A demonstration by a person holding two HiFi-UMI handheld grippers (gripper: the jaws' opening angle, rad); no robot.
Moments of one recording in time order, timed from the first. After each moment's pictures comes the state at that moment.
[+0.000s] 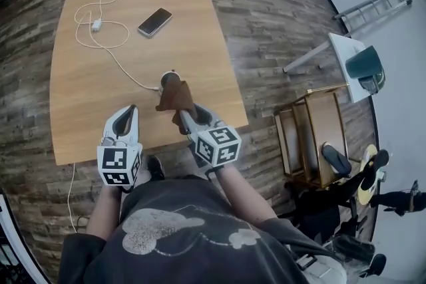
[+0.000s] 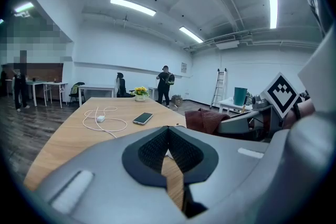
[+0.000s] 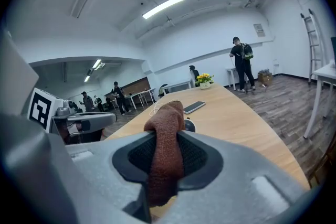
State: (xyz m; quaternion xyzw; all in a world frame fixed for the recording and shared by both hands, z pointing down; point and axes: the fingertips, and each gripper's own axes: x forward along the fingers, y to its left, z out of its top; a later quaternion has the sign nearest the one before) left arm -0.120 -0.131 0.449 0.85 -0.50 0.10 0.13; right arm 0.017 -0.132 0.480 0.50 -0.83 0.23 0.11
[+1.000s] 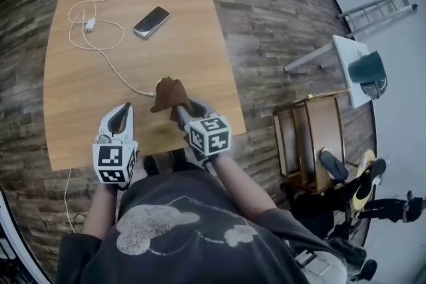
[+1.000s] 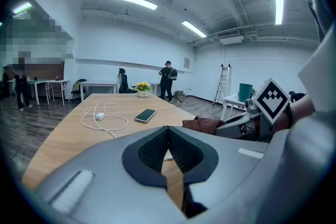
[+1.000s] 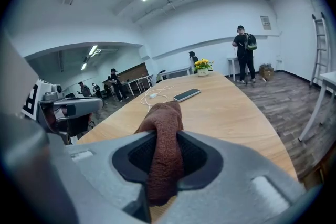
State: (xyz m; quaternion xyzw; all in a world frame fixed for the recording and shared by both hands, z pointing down) left arm -0.114 -0.168 0.466 0.84 -0.51 0.12 0.14; right arm 0.031 -0.180 0.527 0.48 -0.82 0.26 0.18
